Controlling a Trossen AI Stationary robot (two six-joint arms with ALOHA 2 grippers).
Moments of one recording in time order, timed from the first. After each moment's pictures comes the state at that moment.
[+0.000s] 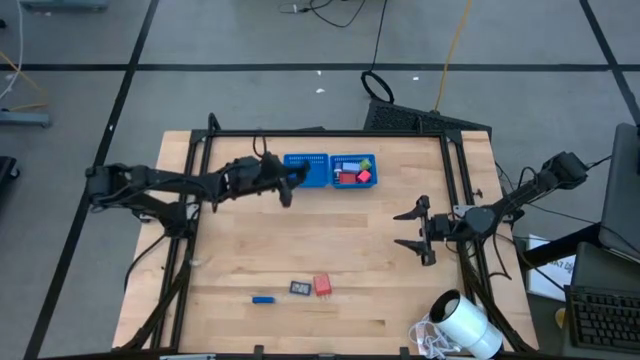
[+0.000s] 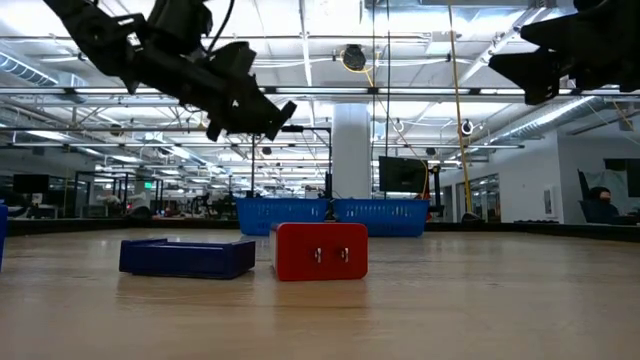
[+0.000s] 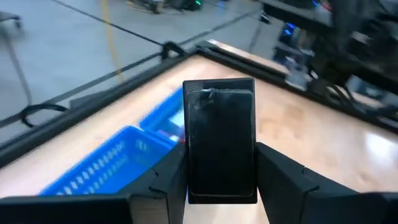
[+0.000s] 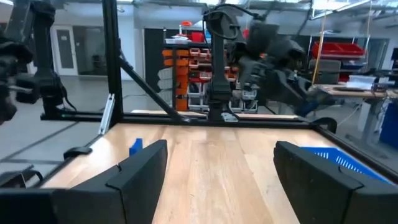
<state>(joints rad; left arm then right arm) 0.26 1.32 0.56 0.50 -0.10 -0.25 0.50 0.68 0.02 0.80 0.47 -0.06</state>
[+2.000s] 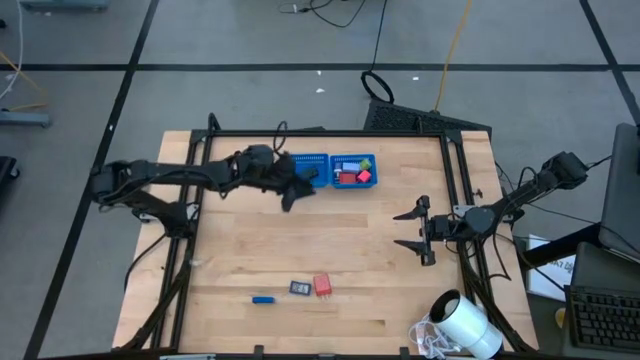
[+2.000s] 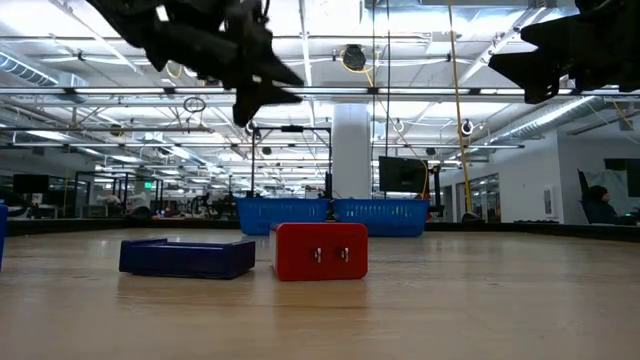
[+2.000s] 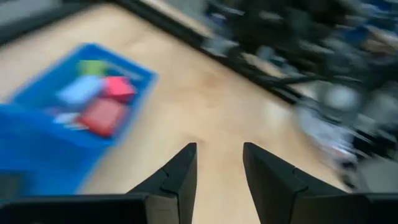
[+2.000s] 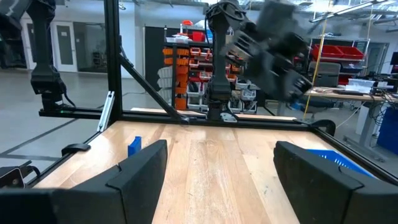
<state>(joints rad) 0.28 1.37 0.79 0.19 0.31 -0.38 0.50 0.68 0.02 0.80 0.47 -0.09</state>
